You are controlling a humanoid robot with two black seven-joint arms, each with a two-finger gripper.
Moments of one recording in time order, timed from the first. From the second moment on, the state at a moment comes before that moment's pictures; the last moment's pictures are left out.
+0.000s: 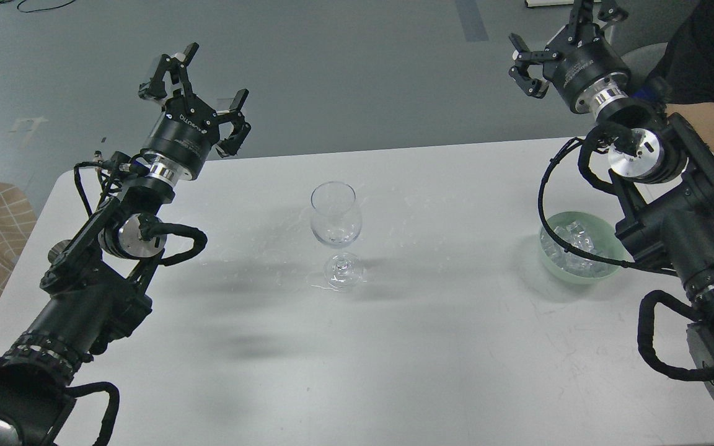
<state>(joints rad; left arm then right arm) -0.69 0.18 -1.15 -0.74 0.43 -0.44 -0.29 0.86 -0.07 1.43 0.65 -0.60 0.32 0.04</state>
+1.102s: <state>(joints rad) -0.73 0.18 -1.15 -0.73 0.41 -0.41 -0.28 0.86 -0.06 1.40 0.66 -0.59 0.26 0.03</state>
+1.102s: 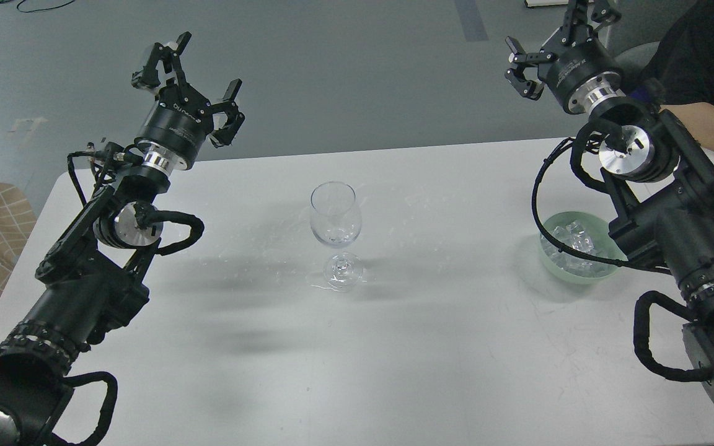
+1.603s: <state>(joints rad) -0.73 0.18 -1.15 -0.74 0.41 -0.41 -0.29 0.85 -0.02 1.40 0.67 -0.59 0.25 0.03</state>
